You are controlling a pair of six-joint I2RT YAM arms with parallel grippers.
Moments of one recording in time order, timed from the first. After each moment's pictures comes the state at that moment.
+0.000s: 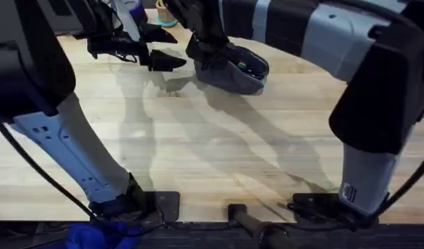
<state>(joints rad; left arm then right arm) 0.24 2.10 1.44 -0.76 1.19 1.19 0.76 2.17 1.91 -0.98 0.32 1.15</state>
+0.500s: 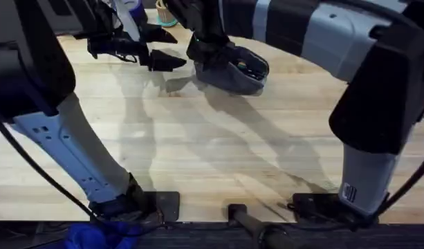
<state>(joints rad) 0.24 2.10 1.44 -0.76 1.19 1.19 0.76 2.17 1.92 -1.00 0.32 1.11</state>
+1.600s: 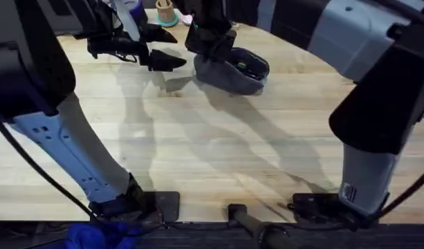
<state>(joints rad) 0.23 2.10 1.44 -0.76 1.19 1.19 0.76 2.17 2.03 -1.11 0.32 1.07</state>
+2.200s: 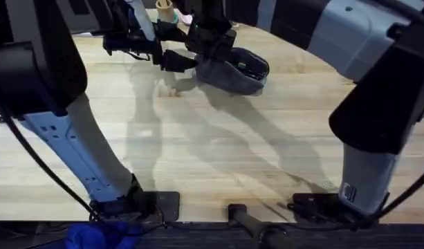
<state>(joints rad) 0.14 2.10 1.44 -0.72 1.19 1.19 0.76 2.17 2.03 -1.11 0.32 1.07</state>
